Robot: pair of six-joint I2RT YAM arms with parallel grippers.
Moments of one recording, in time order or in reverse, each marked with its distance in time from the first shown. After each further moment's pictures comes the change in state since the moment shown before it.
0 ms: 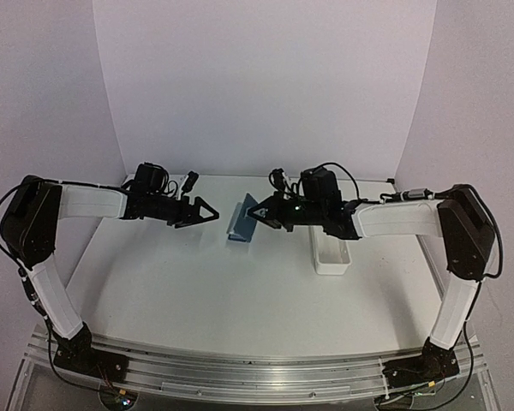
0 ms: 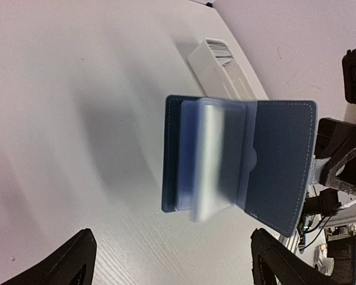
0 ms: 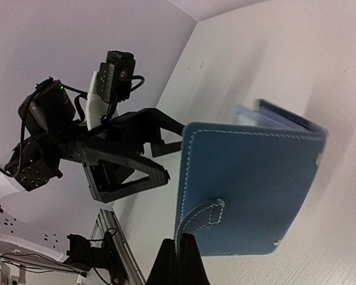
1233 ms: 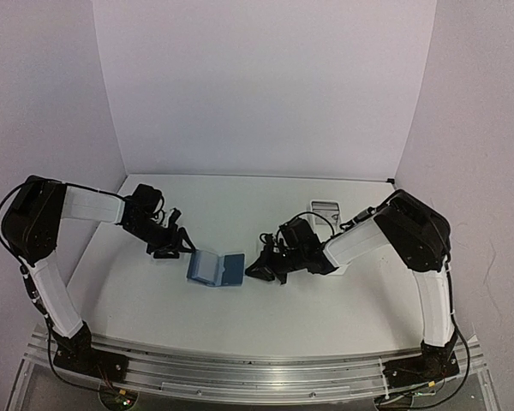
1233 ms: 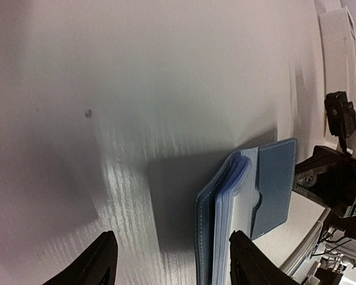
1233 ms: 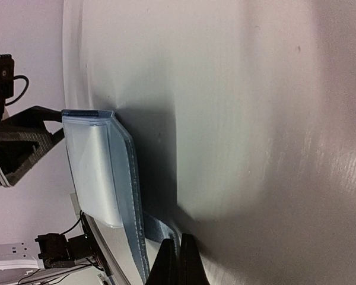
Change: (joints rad) left arm 0.065 0.035 -0.070 -0.361 -0.204 -0.030; right arm 0.040 0.315 -0.083 0.056 -0.061 0.289
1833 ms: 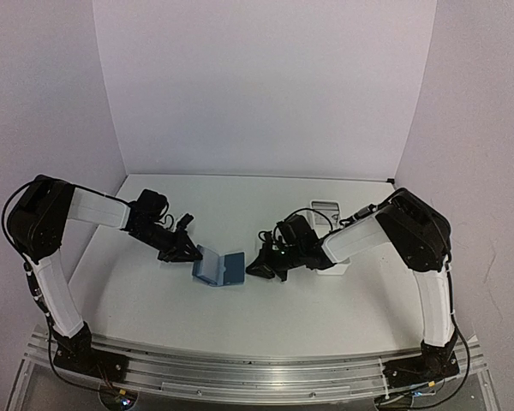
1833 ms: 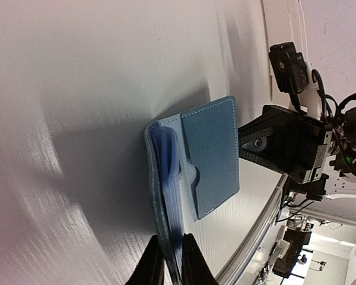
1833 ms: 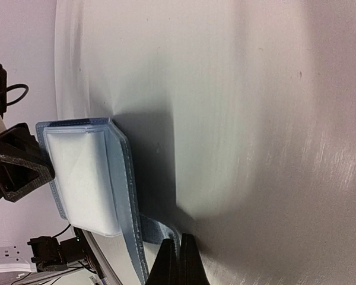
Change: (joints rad) left arm -0.029 0.038 -0.028 0.087 0.264 -0.015; right arm -0.002 -0.002 0.049 -0.093 0.026 -0.047
